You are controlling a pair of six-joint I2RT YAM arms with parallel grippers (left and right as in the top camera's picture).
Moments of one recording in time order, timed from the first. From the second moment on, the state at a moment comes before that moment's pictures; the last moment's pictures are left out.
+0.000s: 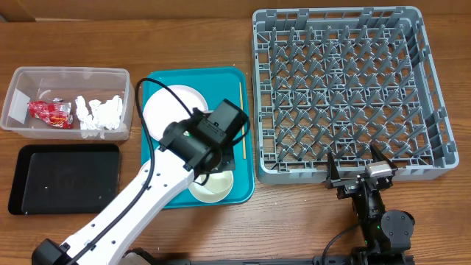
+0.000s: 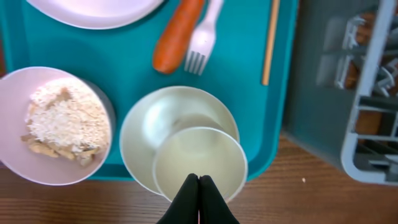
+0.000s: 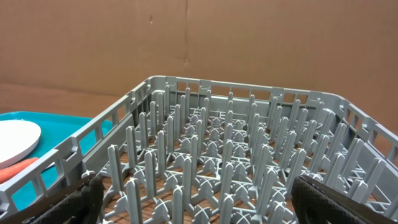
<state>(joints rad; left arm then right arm) -0.65 1.45 1.28 -1.18 -0.13 -0.77 0.04 0.01 0.02 -0.02 -0.12 -0.06</state>
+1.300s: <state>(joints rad) -0.47 1.45 1.10 -1.05 -0.20 -0.95 0.04 0.01 0.02 -0.02 -0.12 -0.06</state>
